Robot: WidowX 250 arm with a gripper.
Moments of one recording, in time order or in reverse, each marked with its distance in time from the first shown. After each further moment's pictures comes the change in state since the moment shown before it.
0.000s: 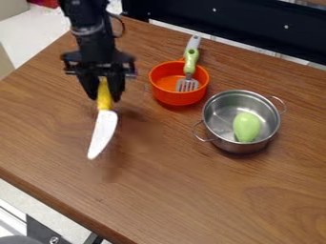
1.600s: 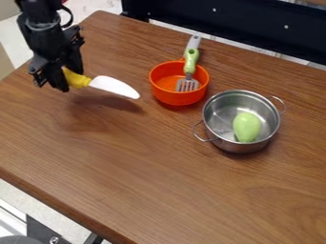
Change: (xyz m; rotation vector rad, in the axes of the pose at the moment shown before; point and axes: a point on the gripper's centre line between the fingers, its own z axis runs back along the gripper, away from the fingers) arm 0.021 0.072 0.001 0.024 -0.173 1.275
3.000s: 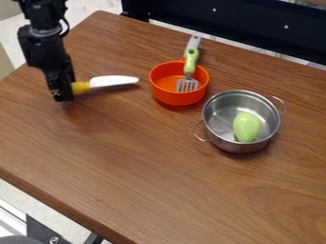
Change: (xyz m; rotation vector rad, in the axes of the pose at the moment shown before) arm -0.007 0.006 -0.015 0.167 0.004 0.564
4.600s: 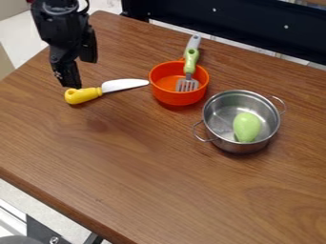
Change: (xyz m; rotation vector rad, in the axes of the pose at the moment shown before) arm -0.024 0.005 0.040 -0.124 -0.021 -0.406
